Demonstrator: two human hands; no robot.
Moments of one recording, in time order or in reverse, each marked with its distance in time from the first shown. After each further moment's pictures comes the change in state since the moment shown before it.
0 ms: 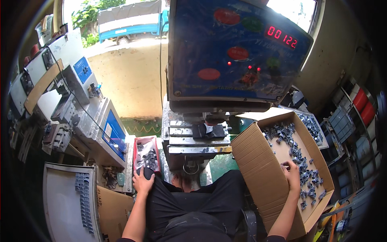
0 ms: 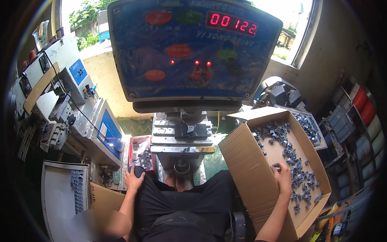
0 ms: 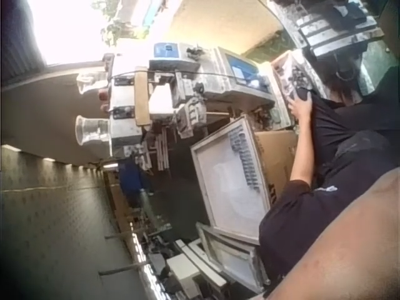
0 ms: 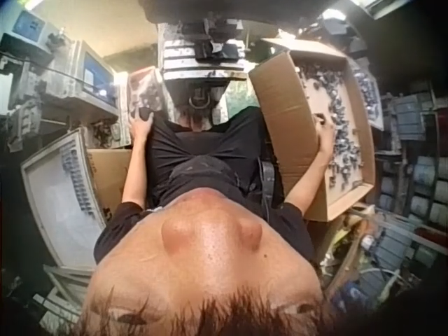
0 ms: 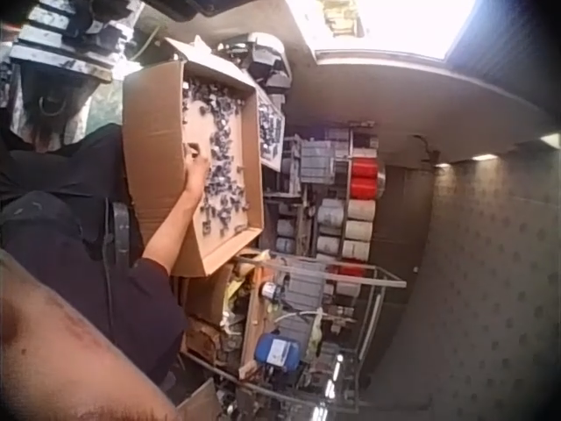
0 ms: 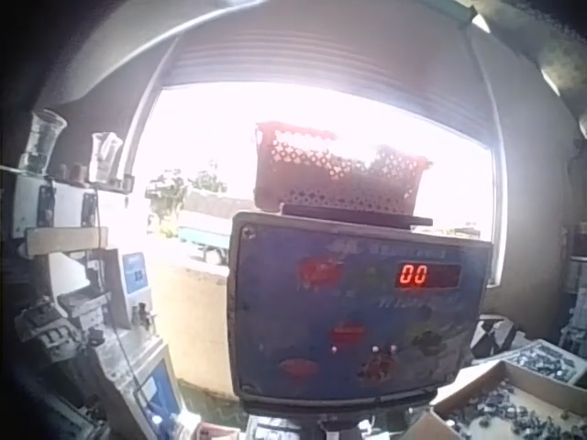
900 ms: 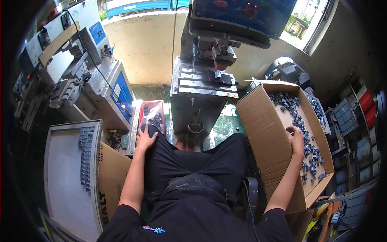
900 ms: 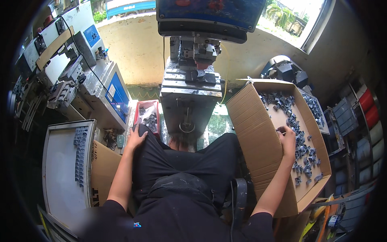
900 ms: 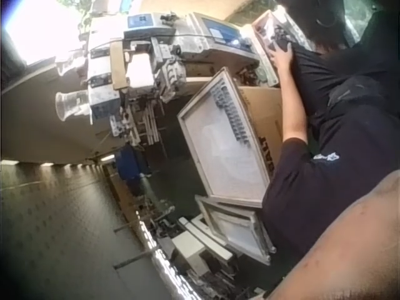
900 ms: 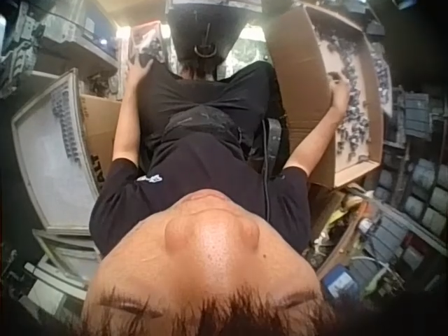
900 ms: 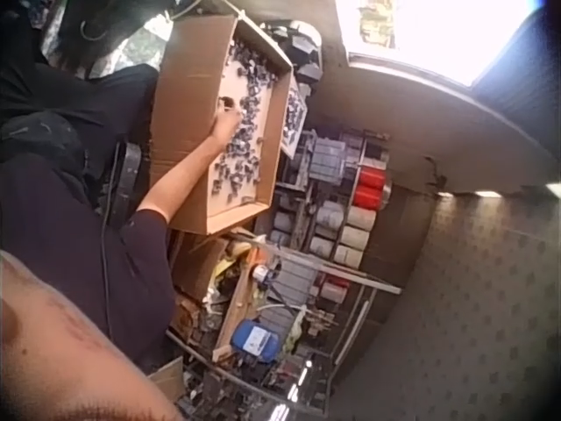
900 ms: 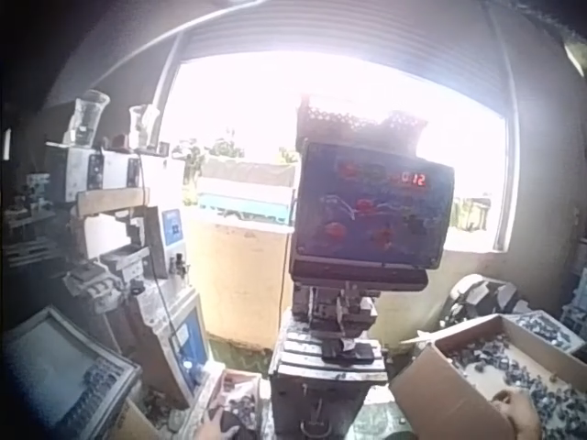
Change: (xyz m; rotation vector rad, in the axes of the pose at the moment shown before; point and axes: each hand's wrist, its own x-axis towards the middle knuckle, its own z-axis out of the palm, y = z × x) left_hand 0.004 -0.026 -0.005 0.029 -0.221 0.089; right_hand 0.005 0.019 -0.002 -0.076 -0.006 -0.089
